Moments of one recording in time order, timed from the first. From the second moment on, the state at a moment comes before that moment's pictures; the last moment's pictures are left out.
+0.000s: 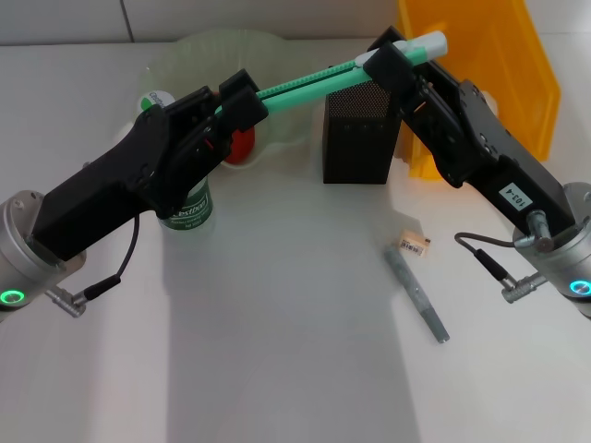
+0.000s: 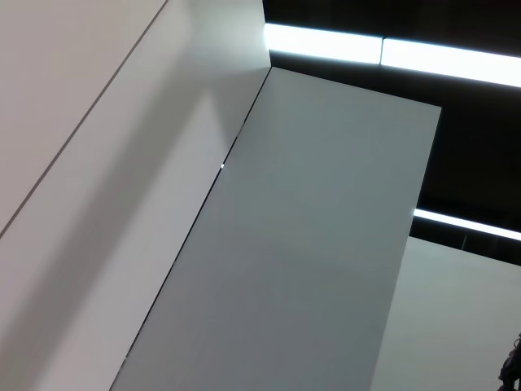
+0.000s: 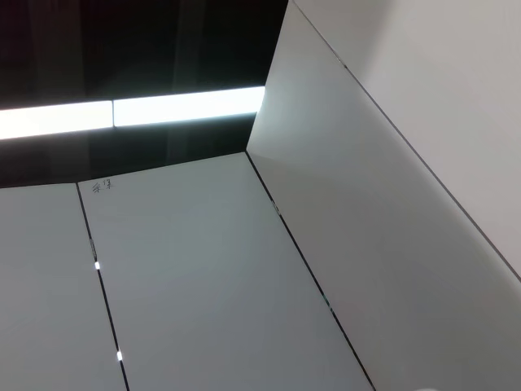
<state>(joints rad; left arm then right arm) -0.53 -2.08 0.79 0.14 1.38 1.97 -1.13 0.64 2.09 -0.38 0.20 -1.67 -1.93 0.82</state>
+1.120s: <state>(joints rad) -0.52 -2.07 0.75 0.11 1.37 1.91 -1.14 0.61 2.09 -0.38 0.19 -1.66 -1.97 0.83</state>
